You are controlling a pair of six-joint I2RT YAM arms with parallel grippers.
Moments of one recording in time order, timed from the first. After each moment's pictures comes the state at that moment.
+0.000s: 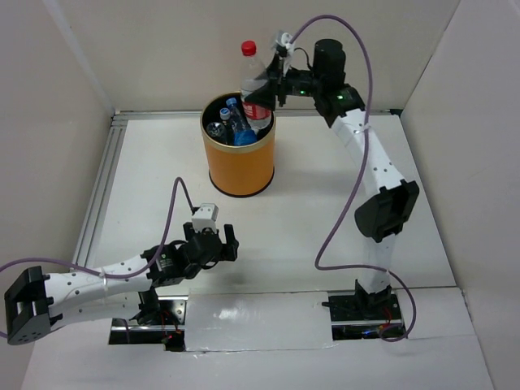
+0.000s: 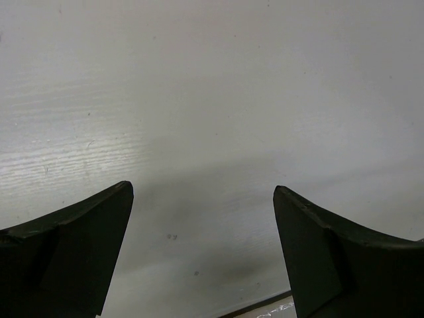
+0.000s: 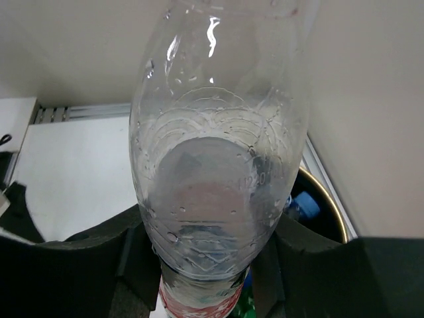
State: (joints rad) left arm -1.09 0.92 0.51 -0.30 -0.59 -0.80; right arm 0.33 1.92 2.15 -0.31 -1.02 -0.17
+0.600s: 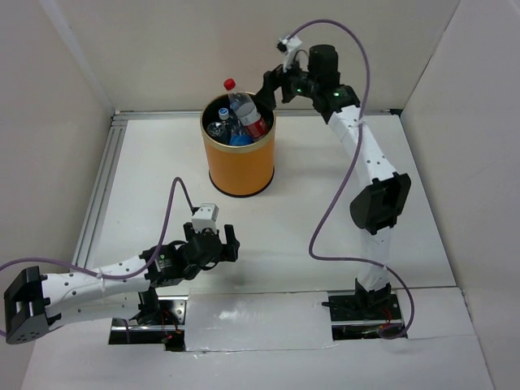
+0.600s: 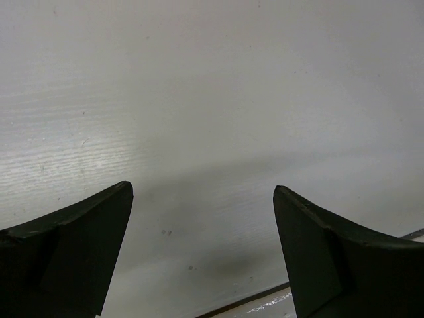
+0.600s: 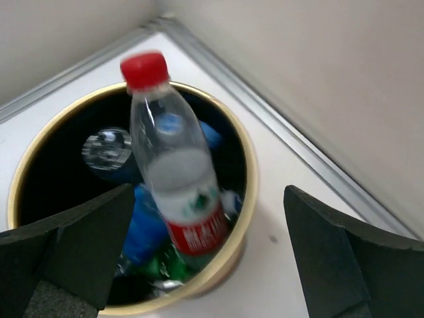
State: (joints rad) left arm -1.11 0.90 0.51 -0.33 -0.59 -0.84; right arm 0.35 2.08 2.27 -0.43 -0.60 -0.13
